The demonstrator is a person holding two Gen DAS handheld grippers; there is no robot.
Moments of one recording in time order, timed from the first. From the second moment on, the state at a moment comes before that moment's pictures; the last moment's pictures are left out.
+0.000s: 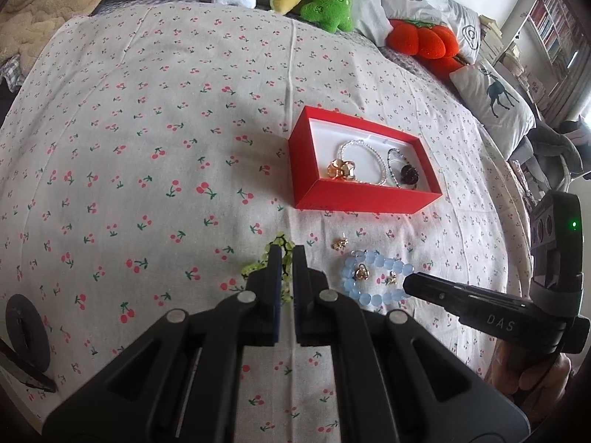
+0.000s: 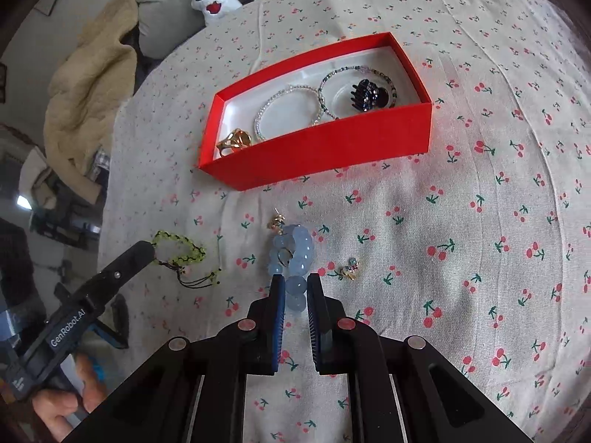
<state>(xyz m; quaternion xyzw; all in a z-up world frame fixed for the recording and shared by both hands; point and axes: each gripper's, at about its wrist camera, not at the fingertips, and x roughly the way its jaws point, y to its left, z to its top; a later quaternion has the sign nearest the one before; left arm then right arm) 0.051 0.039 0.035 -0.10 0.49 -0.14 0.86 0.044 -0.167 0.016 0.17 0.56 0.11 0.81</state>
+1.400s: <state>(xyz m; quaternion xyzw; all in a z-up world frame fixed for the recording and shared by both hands) 0.104 -0.059 0.071 -0.15 0.39 -0.23 0.88 0.087 -0.221 0.104 0.25 0.40 0.12 0.88</state>
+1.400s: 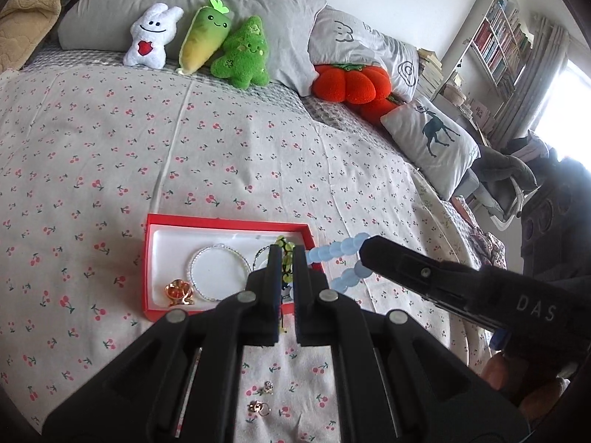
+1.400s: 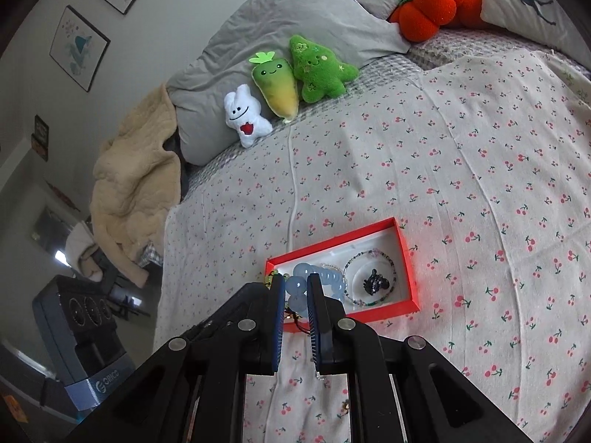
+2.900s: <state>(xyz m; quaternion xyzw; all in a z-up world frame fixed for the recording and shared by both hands) 0.123 -0.018 0.026 -0.11 0.46 -0.08 0.88 0.153 -0.194 0.045 0.07 0.43 0.07 0.90</state>
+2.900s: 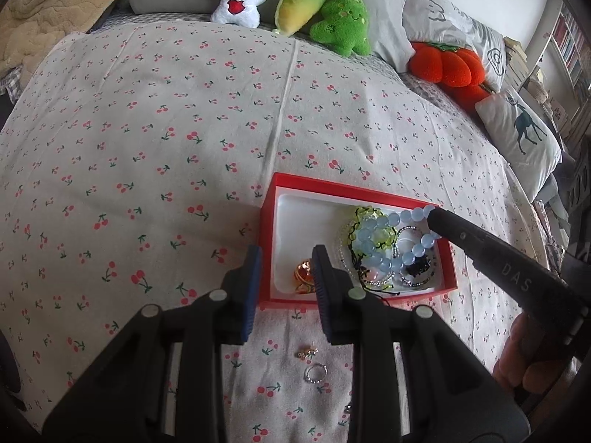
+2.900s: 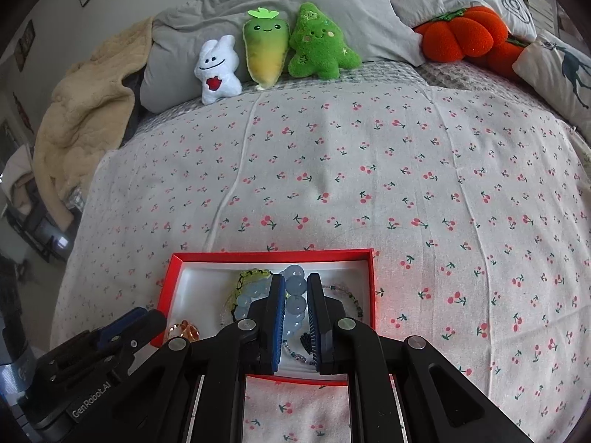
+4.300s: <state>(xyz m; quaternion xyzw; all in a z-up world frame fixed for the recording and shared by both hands) 0.037 -0.009 -0.018 0.01 0.53 -0.14 0.84 0.015 -0.180 -0.015 -0.04 0.57 0.14 0.81</state>
